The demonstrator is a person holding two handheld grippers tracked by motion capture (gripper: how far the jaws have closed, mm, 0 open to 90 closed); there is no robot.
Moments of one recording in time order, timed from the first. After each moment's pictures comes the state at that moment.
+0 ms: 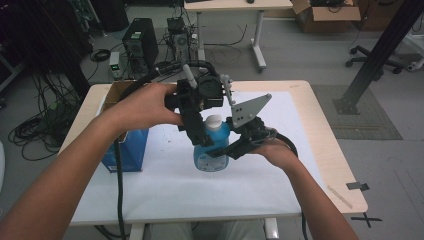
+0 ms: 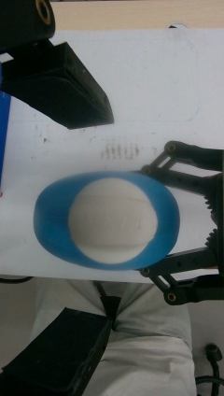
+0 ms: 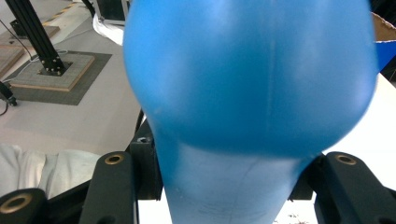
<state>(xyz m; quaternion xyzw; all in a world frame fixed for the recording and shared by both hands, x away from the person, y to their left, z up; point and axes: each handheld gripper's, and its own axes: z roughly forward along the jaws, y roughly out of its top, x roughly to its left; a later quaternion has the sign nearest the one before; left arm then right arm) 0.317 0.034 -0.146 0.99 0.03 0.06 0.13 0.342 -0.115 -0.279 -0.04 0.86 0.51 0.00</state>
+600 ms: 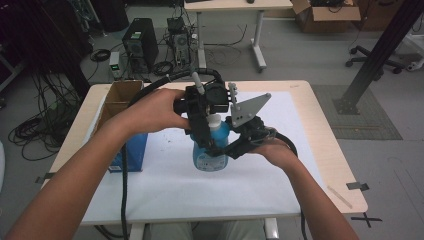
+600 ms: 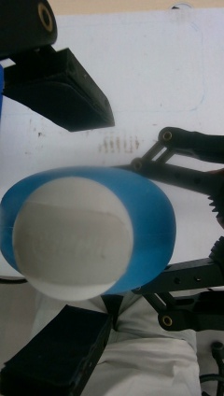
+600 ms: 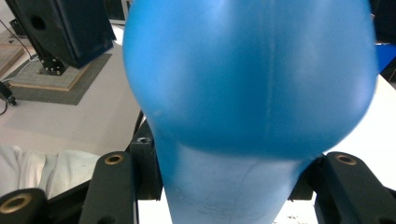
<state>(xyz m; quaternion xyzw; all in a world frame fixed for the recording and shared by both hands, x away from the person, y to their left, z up) 0.325 0.026 -0.167 0.99 0.03 0.05 0.12 0.341 -0.114 -0.277 -0.04 0.86 0.51 0.00</state>
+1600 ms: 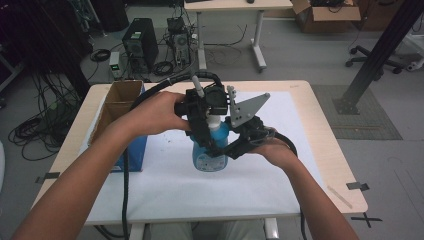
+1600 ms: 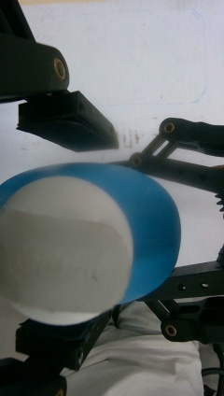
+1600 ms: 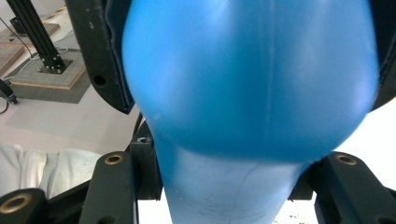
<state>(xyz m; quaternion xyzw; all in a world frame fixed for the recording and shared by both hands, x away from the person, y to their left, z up) 0.328 0.026 -0.176 0.99 0.03 0.04 0.12 0.341 -0.112 -0.276 -0.04 0.86 0.51 0.00</state>
